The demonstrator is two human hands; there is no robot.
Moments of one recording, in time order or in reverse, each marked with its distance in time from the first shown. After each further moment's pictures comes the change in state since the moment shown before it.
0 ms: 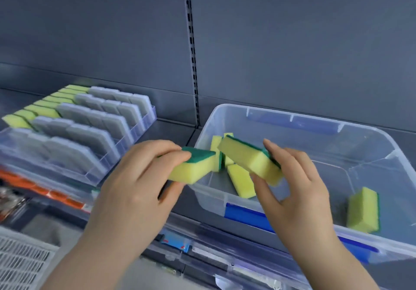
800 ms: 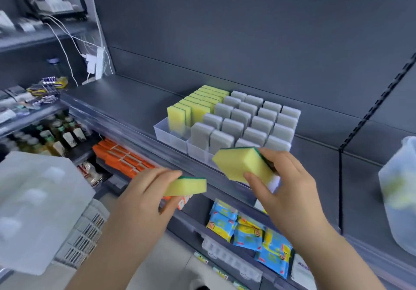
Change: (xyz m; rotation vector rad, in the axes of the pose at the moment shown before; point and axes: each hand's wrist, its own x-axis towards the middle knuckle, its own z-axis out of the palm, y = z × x) left_hand -0.189 -0.369 -0.173 0.067 -0.010 -0.318; right_hand -0.009 -0.297 0.310 0.159 -0.250 -0.110
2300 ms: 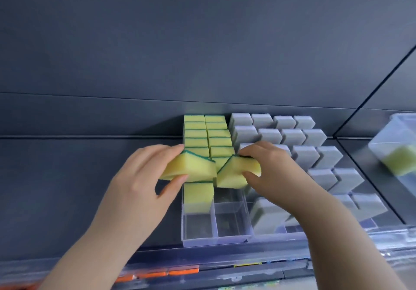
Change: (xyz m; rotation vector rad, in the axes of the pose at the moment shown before) left_hand 0.296 -0.267 0.090 -0.482 -0.136 0.453; right_hand 0.239 -0.003 0.207 -0.502 -0.267 0.629
